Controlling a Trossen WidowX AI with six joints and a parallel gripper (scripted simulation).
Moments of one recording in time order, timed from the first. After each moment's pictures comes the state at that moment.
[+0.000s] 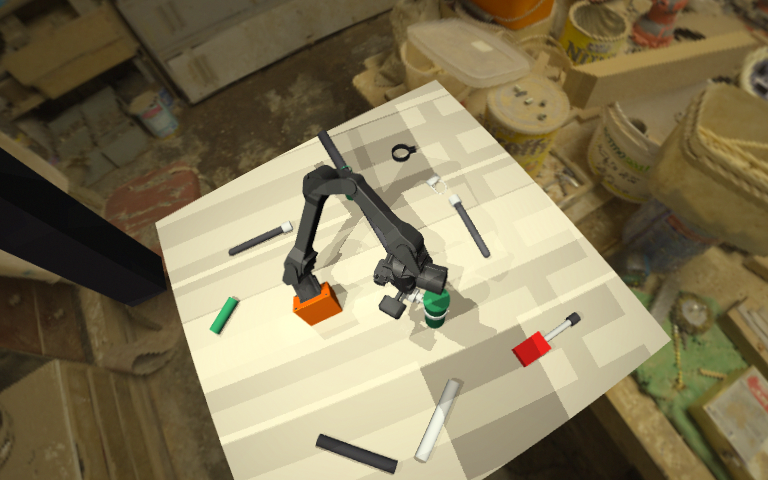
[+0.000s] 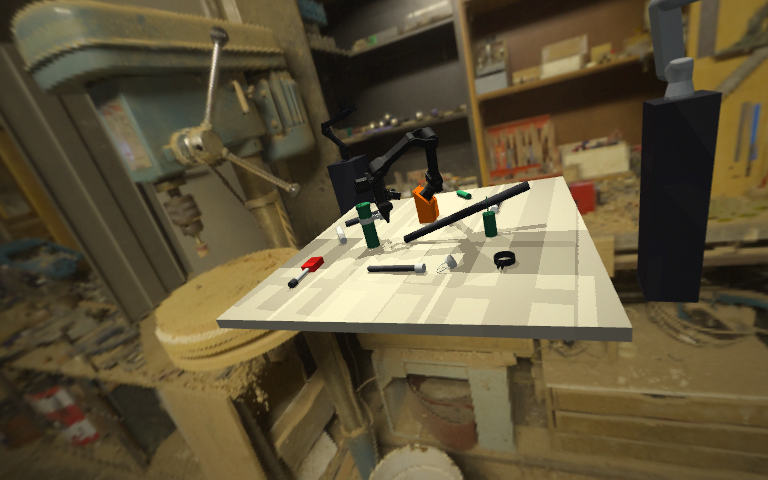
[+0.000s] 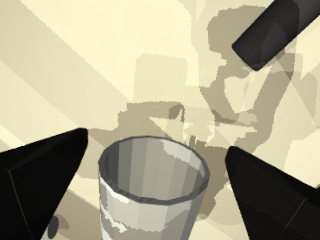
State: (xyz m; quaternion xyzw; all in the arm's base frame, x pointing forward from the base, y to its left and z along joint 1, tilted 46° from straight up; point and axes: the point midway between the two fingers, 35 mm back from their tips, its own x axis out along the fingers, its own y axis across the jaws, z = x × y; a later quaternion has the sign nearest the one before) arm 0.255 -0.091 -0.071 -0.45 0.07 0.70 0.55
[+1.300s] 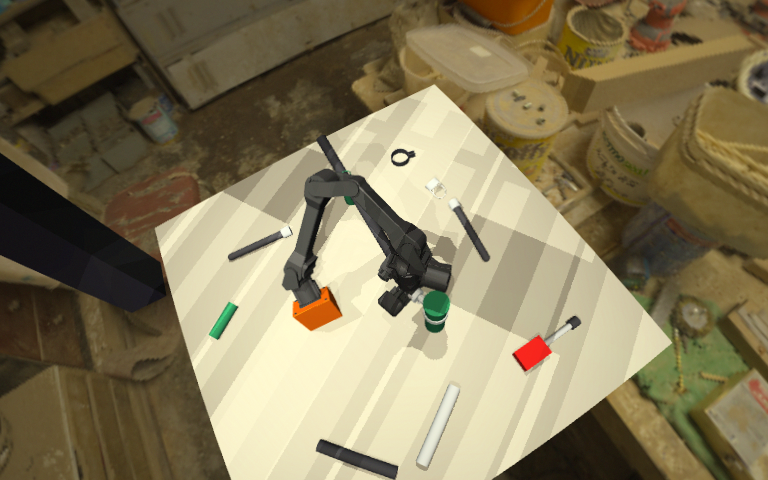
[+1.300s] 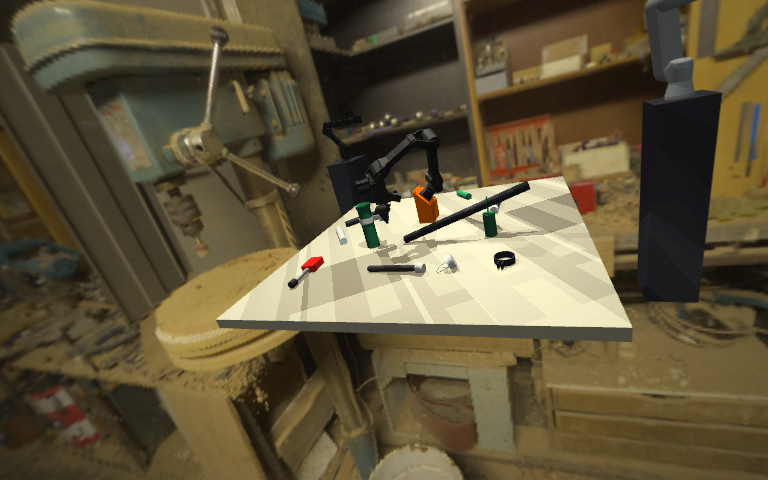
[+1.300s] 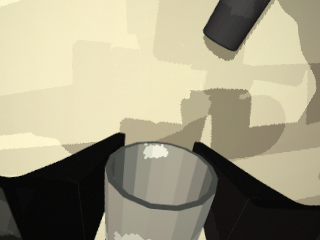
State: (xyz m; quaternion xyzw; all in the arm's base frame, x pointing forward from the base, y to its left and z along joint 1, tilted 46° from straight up) arm 0.269 -0.082 -0.067 -0.39 0.14 0.69 0.60
